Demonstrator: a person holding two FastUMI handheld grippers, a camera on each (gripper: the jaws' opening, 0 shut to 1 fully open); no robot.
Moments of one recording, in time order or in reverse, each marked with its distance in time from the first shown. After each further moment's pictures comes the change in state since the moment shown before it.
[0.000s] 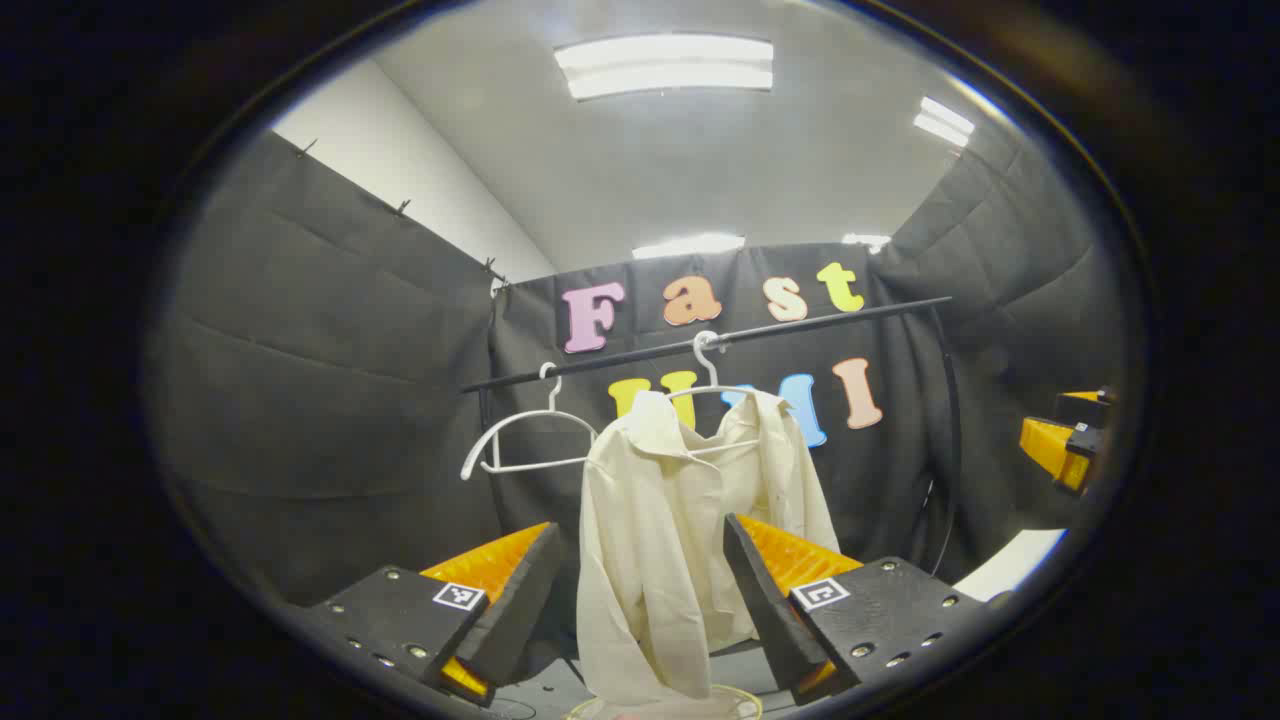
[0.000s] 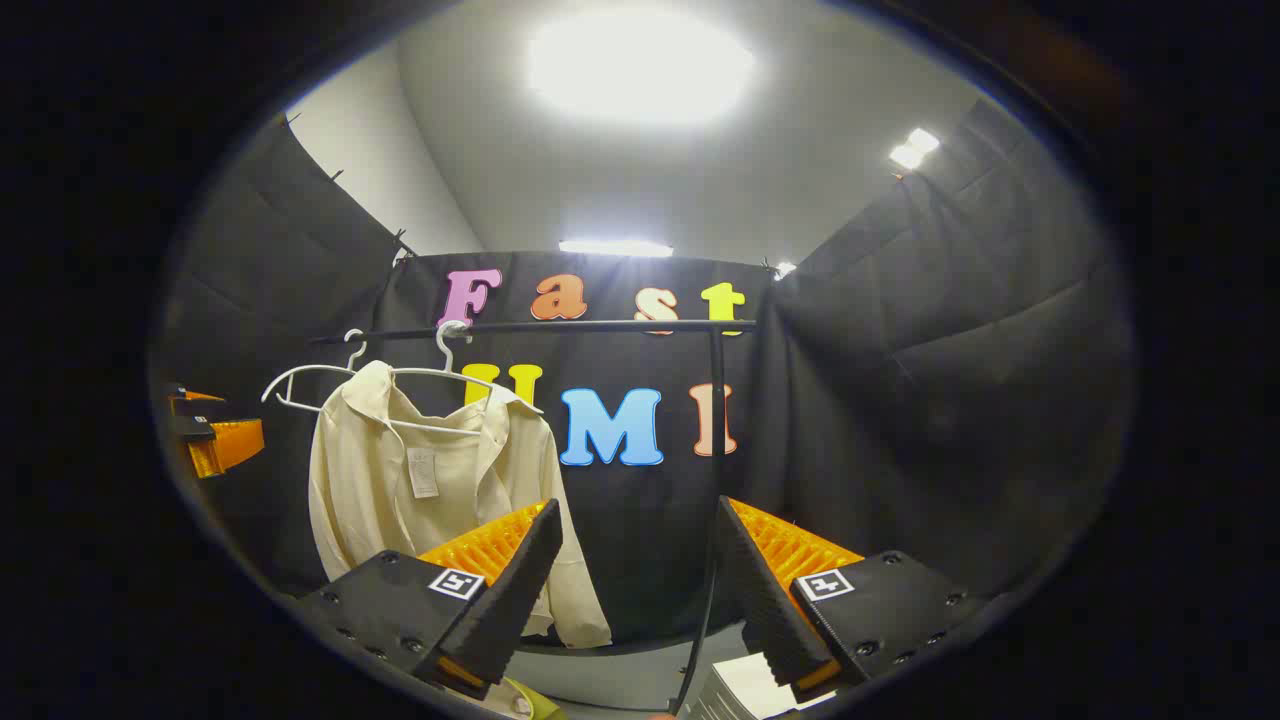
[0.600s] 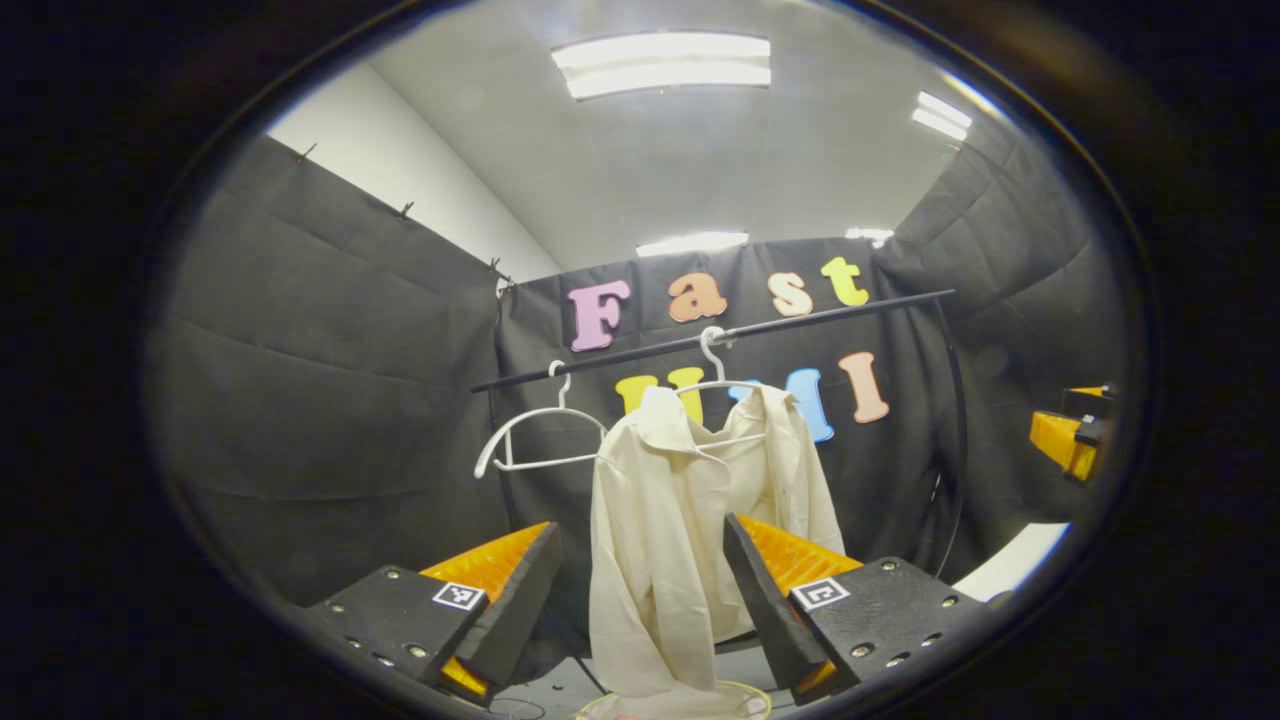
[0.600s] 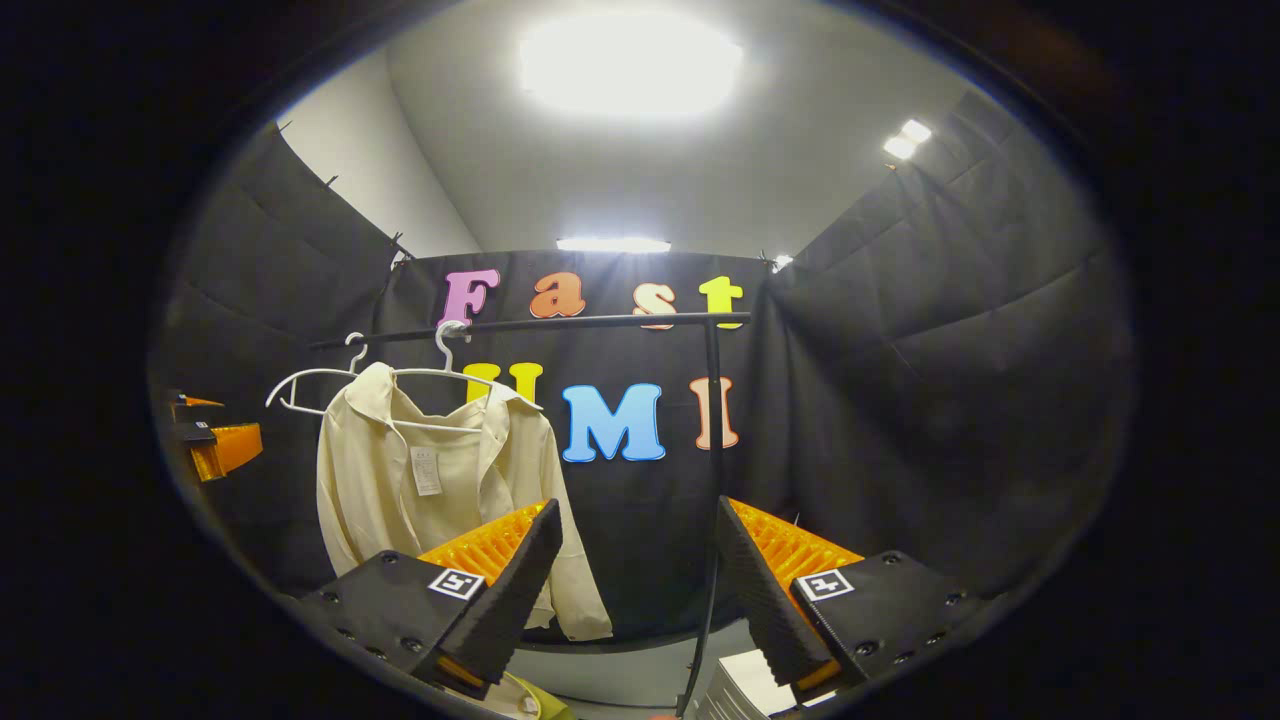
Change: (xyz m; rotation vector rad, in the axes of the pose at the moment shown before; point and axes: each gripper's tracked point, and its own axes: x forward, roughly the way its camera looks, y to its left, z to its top) left arm -0.006 0.009 -0.001 0.031 0.003 0.020; right arm -0.007 -0.002 -0.004 0.029 0.016 0.011
